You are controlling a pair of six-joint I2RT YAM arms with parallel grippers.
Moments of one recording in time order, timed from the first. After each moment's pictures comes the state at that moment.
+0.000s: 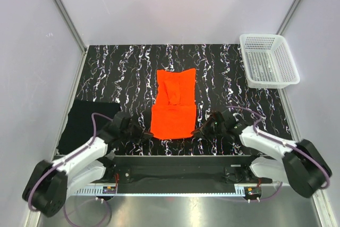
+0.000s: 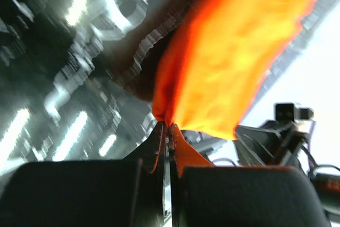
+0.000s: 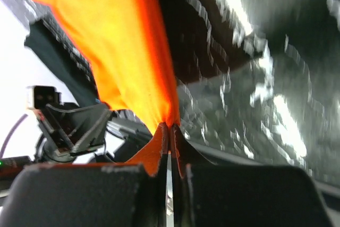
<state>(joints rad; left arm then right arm) -0.48 0.96 0.28 -0.19 0.27 -1.44 0.61 1.18 0.44 -0.11 -0.27 1.42</state>
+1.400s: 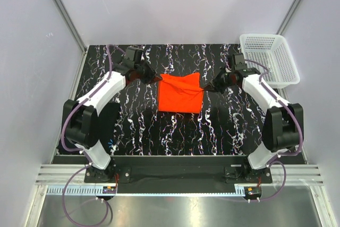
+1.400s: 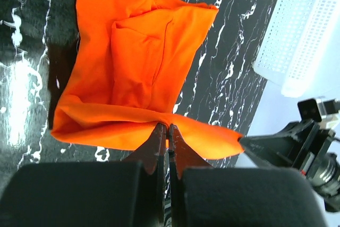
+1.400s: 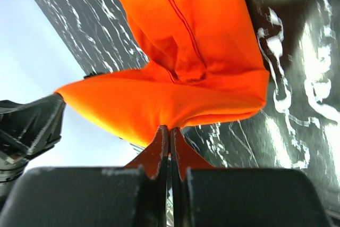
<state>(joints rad) -0.36 1.67 1.37 -0.47 0.26 -0.97 0.21 1.60 1.22 -0.57 -0.46 1.00</state>
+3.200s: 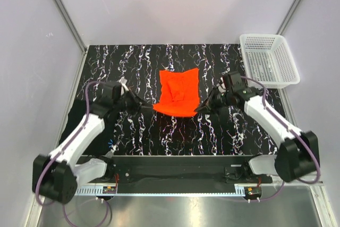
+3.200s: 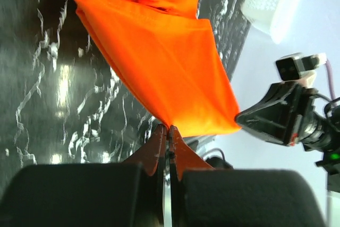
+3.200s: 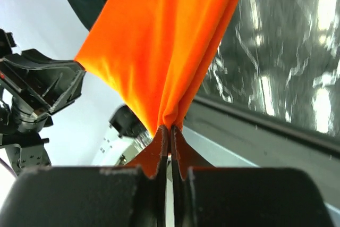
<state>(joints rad) -0.30 1.12 0.77 -0.35 0.47 -1.07 0.33 1.35 1.00 -0.62 -0.63 0.99</state>
